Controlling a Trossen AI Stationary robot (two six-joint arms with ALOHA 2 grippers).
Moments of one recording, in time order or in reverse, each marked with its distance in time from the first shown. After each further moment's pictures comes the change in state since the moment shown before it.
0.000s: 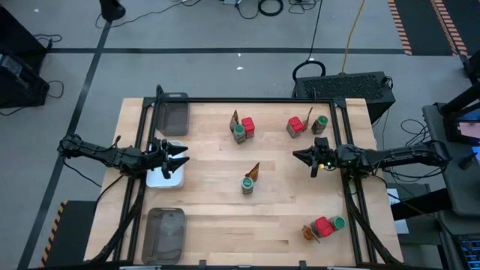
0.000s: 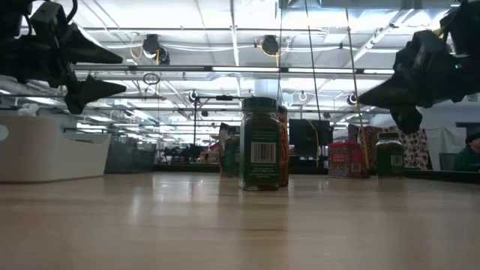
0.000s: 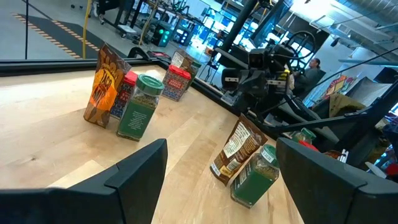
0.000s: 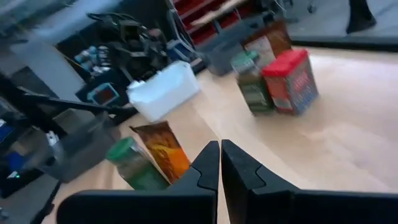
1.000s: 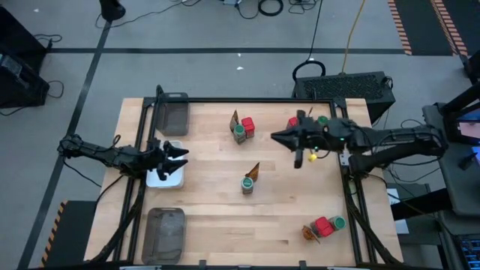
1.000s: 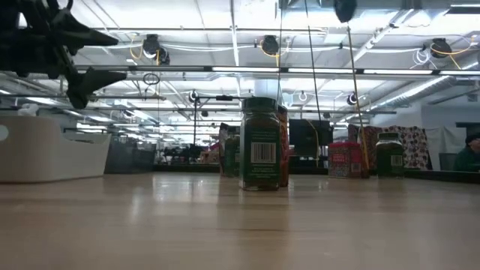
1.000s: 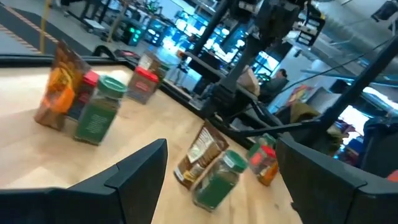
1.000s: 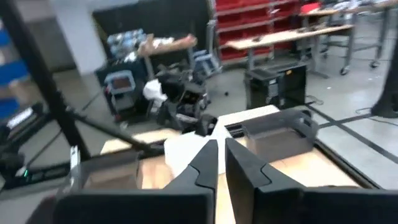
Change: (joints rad) left arm 0.000 0.000 -0.004 0.114 0.107 -0.034; right arm 0.001 0.581 0.881 -0.237 -0.103 -0.364
